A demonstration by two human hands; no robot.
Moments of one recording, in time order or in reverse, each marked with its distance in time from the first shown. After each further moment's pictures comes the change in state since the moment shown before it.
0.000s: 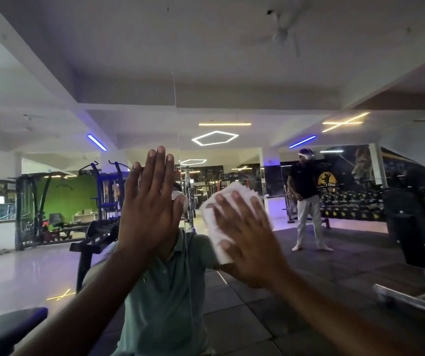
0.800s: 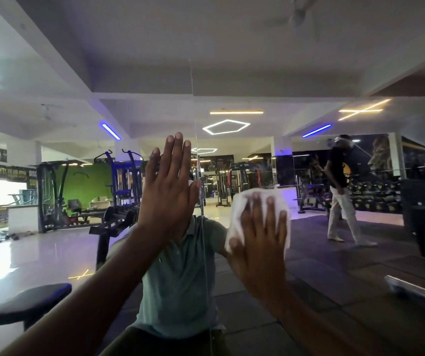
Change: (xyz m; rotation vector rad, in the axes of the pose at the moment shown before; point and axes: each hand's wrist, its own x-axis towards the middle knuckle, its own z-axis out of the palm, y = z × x) left_hand 0.002 0.000 -0.007 -0.009 -0.079 0.004; right_hand -0.029 -0.054 0.017 -0.006 0.078 0.407
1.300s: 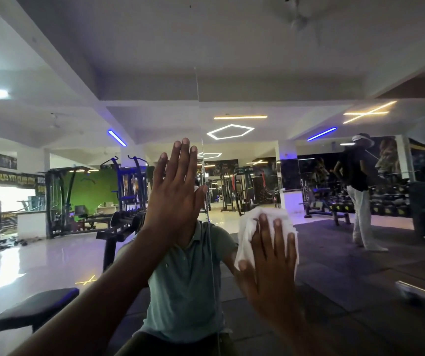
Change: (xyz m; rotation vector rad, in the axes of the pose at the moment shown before) left_hand 0.001 -0.004 -0.002 -0.013 -0.017 0.025; right_hand -0.038 0.001 -0.001 0.063 -0.007 0.001
